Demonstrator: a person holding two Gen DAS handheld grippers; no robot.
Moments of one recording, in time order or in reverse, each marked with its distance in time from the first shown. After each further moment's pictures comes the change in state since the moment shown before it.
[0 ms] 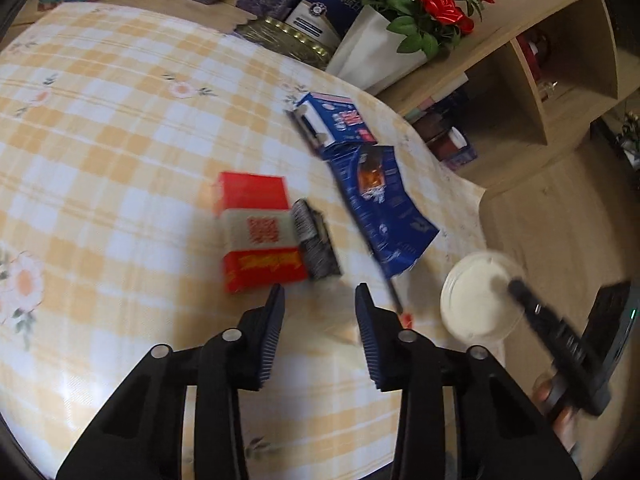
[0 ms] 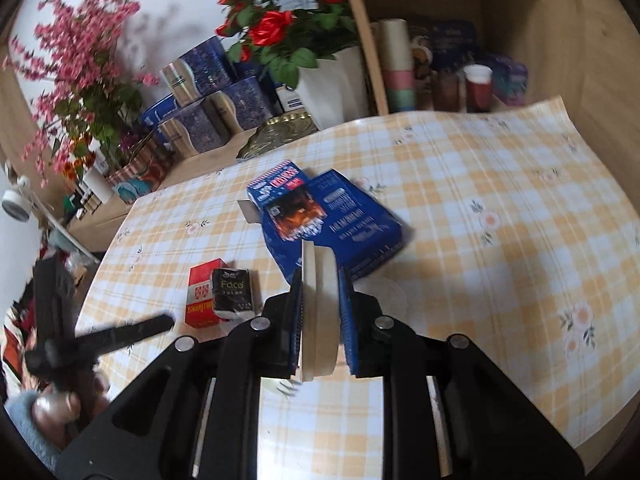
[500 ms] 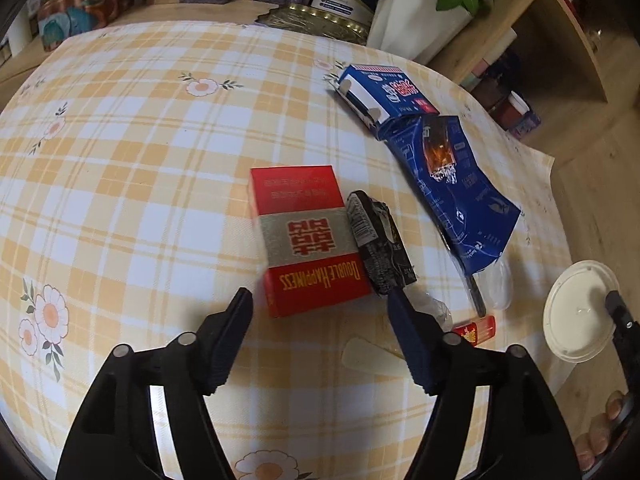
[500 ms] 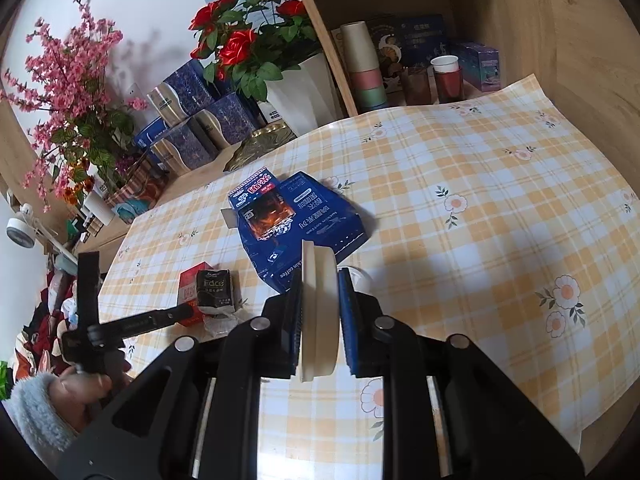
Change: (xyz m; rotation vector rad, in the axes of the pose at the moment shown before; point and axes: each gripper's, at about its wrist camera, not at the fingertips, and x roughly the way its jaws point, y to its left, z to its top) left arm 0.041 -0.005 0.000 0.117 0.048 0.301; right arm -0.021 -0.040 -0.014 0.078 -0.039 0.025
